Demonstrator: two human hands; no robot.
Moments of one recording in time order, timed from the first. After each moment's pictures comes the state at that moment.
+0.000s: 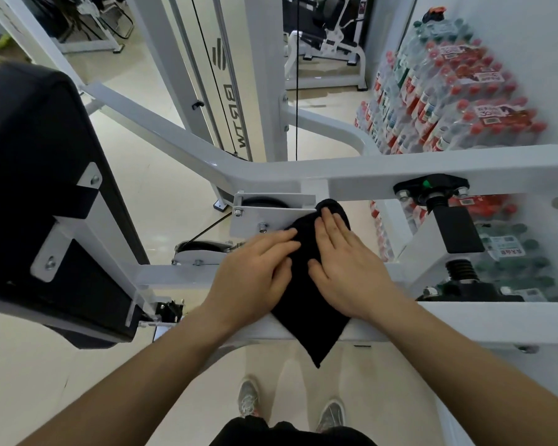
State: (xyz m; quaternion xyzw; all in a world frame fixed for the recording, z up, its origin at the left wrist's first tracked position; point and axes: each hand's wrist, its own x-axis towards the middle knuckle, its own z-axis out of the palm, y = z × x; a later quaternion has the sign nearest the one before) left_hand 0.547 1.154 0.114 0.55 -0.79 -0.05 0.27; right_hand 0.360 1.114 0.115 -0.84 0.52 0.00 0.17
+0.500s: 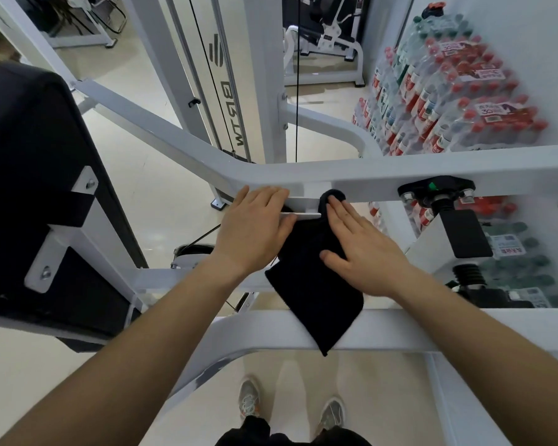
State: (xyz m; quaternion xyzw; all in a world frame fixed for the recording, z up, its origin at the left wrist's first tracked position) left_hand 0.558 1.078 0.125 0.65 -0.76 -0.01 0.11; right_hand 0.342 1.070 0.116 -0.85 0.49 0.02 0.19
